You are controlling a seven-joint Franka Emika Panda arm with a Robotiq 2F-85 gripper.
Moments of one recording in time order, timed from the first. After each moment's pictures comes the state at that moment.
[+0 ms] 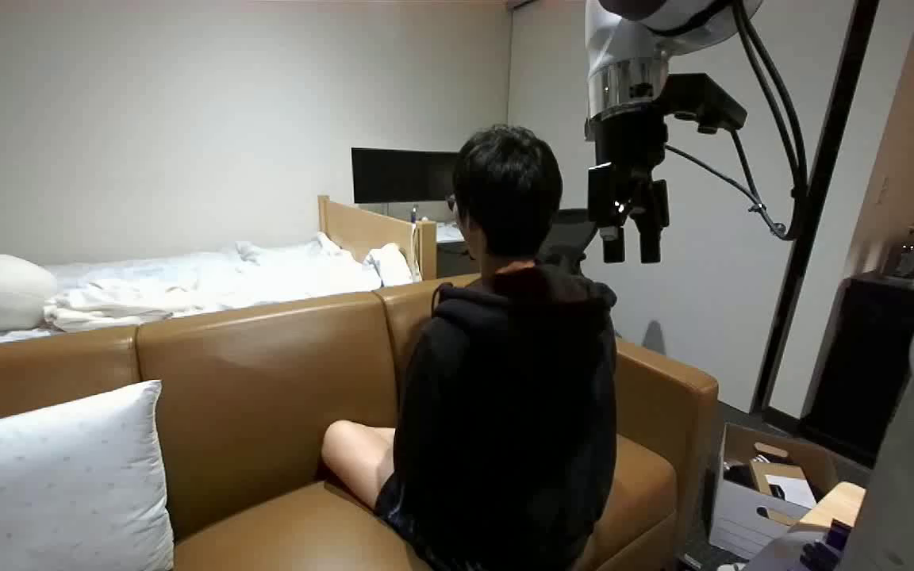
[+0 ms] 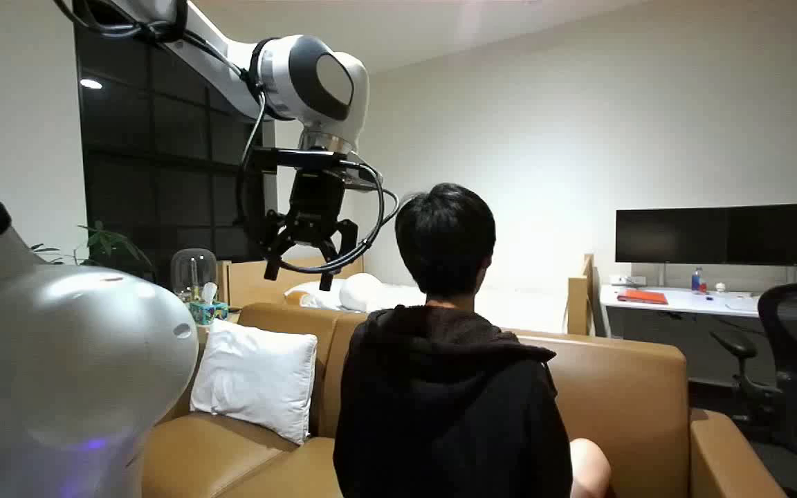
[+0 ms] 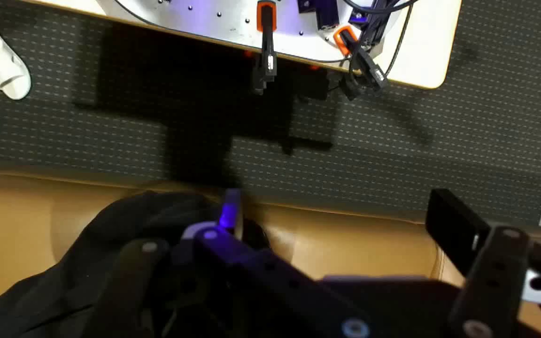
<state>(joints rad) 0.08 -0.62 -0.04 -2.47 0.08 1.58 -0.13</state>
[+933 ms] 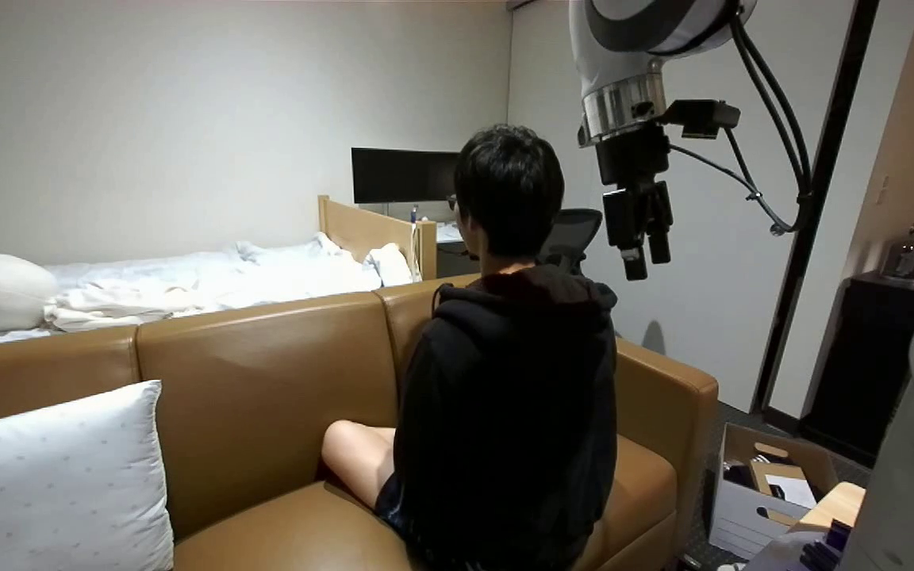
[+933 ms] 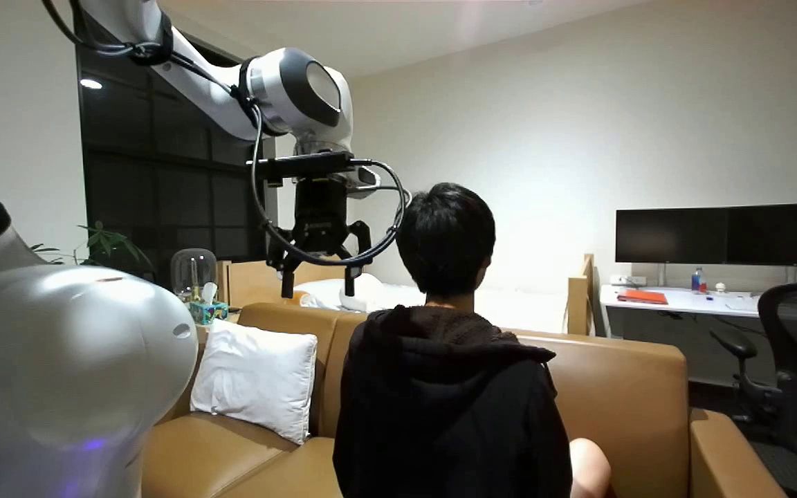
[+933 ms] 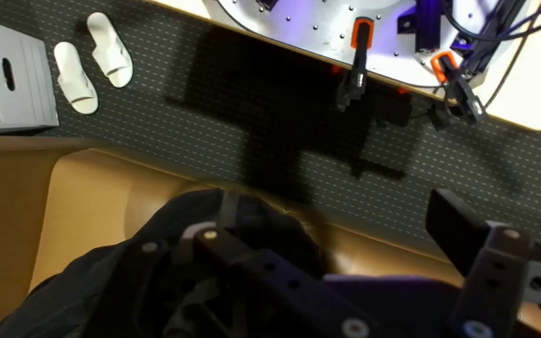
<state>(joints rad) 0.08 -0.62 0.01 -2.51 -0.12 1.62 -0.19</state>
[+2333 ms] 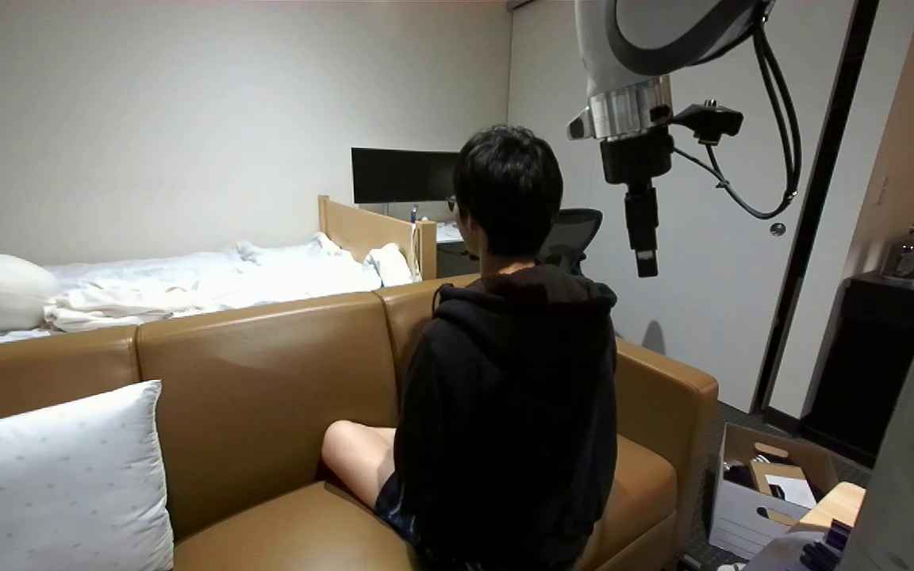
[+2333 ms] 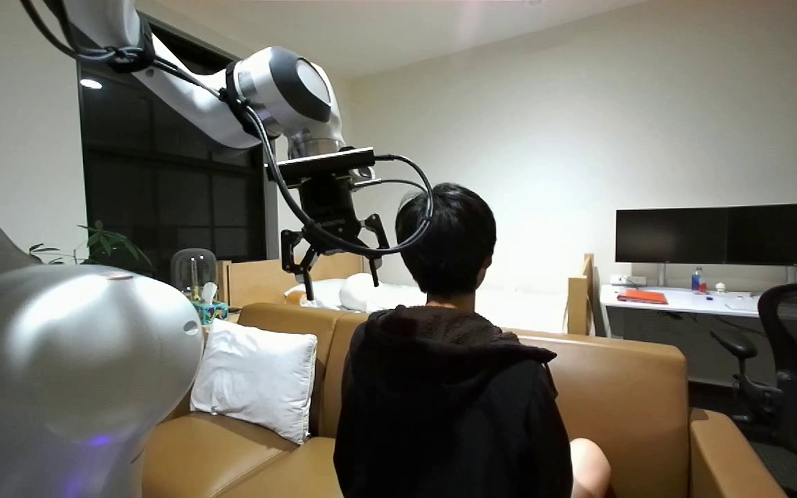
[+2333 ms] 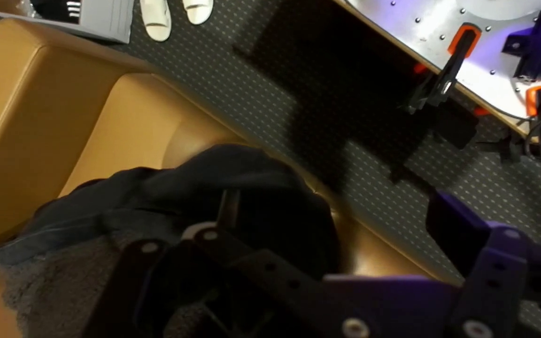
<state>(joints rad) 0.14 -0.69 -0.02 -2.57 -0.29 1.75 -0.39</state>
